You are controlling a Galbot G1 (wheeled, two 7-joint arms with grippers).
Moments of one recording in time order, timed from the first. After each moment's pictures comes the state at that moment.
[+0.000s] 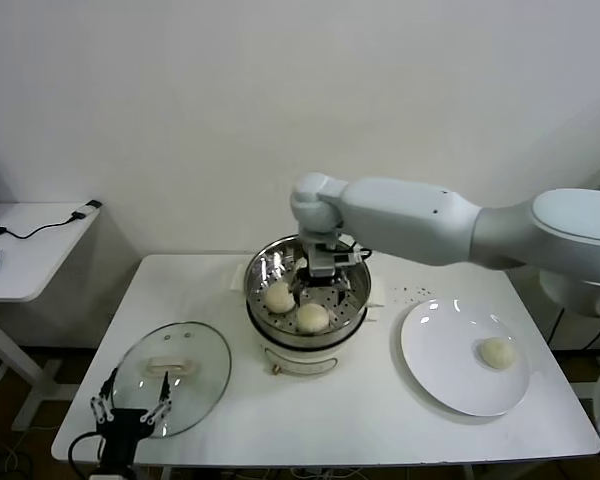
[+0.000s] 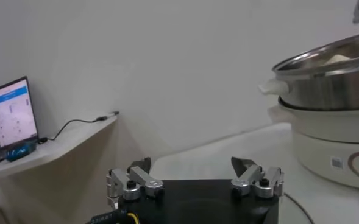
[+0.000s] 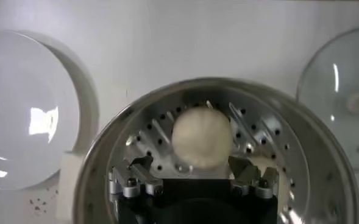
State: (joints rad) left arm 1.78 -1.52 -0.72 -2.06 0.16 -0.06 -0.02; right arm 0.59 1.26 -1.33 1.19 -0.03 0.60 -1.25
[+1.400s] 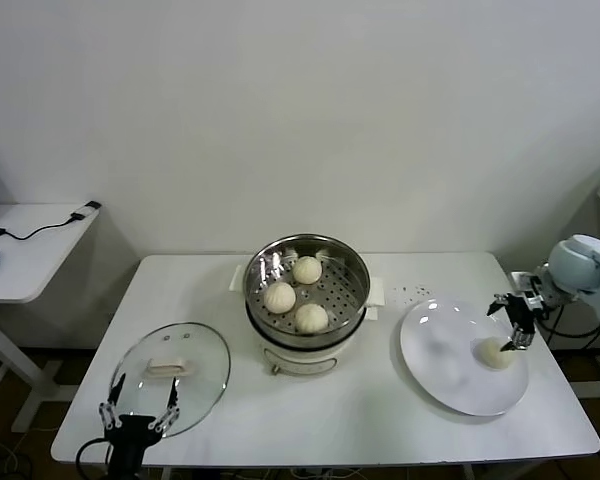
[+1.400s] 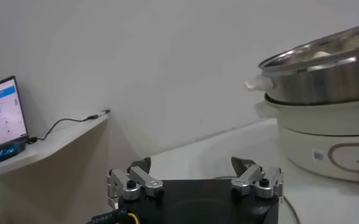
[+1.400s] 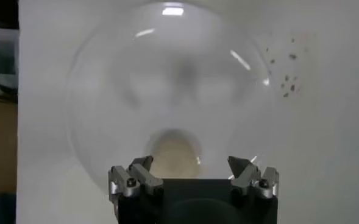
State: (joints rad) left arm 1.81 -1.53 -0.70 -2.06 0.19 -0.08 -0.02; right arm 0.06 0.49 -0.89 1.15 -0.01 -0.09 -1.12
